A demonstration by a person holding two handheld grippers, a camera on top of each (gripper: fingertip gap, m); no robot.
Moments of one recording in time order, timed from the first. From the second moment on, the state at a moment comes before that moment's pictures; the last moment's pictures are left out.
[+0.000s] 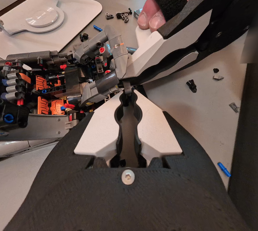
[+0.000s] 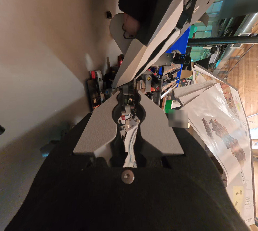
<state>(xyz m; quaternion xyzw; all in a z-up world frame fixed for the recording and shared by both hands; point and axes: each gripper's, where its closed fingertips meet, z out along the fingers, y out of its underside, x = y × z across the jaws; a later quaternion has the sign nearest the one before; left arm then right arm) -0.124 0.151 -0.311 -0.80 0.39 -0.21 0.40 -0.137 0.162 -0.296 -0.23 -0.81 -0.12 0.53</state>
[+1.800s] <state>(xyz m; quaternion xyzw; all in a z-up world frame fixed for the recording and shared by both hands) -0.124 0.148 -0.304 -0.77 0.45 -0.13 0.44 -0.095 0.164 -0.273 -0.39 -0.82 0.26 0.34</state>
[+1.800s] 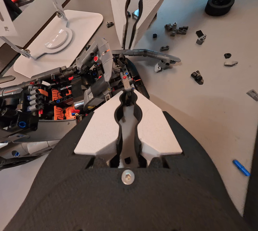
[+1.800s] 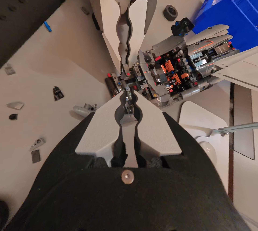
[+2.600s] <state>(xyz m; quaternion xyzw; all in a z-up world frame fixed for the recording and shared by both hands) -0.117 0.143 -0.302 -0.74 0.48 -0.11 0.45 -0.119 0.148 -0.294 -0.40 -0.81 0.23 0.35</state>
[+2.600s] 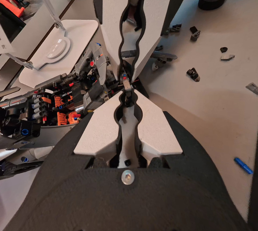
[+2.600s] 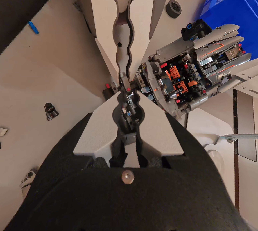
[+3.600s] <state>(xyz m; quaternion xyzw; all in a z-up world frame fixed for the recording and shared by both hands) -0.108 0.134 -0.305 -0.71 0.54 -0.07 0.45 -0.102 0.138 -0.297 -0.37 -0.85 0.22 0.31</state>
